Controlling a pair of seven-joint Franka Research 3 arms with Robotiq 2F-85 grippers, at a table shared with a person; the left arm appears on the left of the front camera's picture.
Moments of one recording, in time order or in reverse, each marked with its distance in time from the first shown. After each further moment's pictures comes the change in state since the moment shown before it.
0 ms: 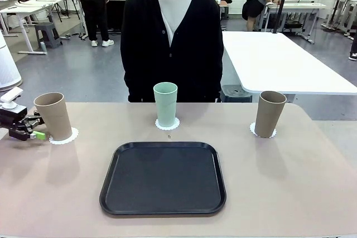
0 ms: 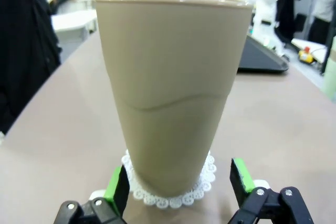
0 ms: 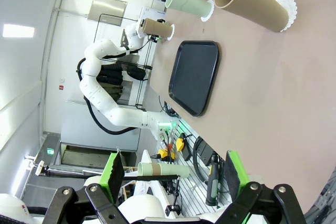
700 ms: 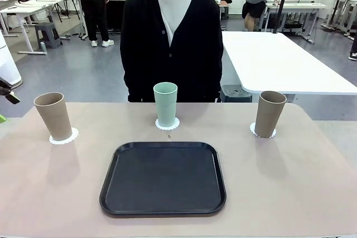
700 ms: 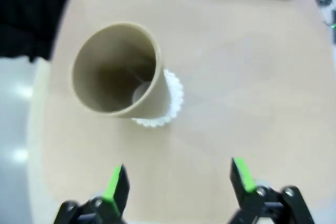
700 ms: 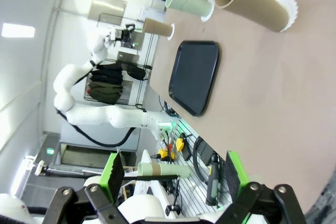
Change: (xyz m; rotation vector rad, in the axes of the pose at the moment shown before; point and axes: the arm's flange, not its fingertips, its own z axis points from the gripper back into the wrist) left arm 0.207 -0.112 0.026 0.239 0.799 -0.042; right arm 0.000 0.000 0.000 0.000 0.001 0.001
